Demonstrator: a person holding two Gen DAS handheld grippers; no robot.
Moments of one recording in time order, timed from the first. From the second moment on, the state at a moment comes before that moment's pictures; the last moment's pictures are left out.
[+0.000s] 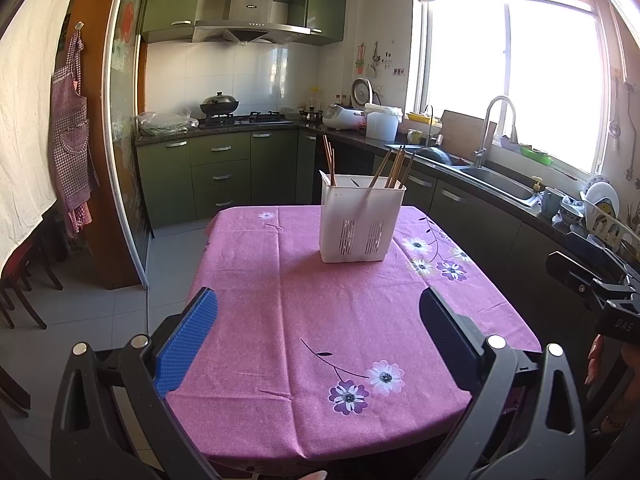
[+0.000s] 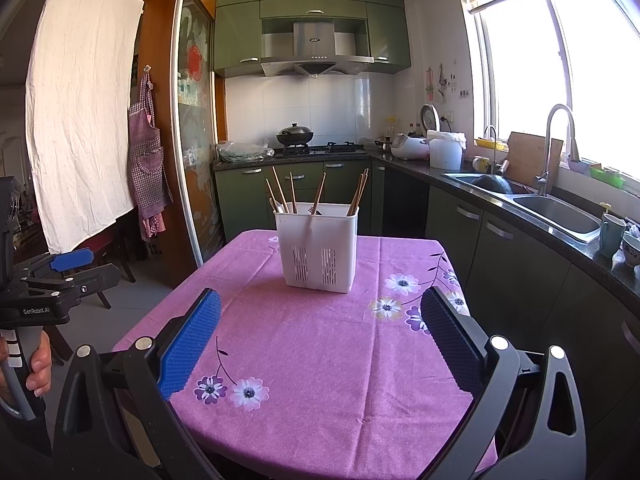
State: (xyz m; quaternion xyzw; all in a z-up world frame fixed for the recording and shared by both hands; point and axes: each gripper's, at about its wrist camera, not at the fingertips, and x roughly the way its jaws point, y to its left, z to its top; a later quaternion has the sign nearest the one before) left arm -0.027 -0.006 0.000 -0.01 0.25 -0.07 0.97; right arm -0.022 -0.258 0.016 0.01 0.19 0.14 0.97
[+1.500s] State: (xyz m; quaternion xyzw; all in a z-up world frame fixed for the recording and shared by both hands) left arm 0.053 0.000 -0.040 -0.02 0.31 -0.06 0.95; right arm 0.034 -0.258 -0.022 0.01 0.26 0.13 0.96
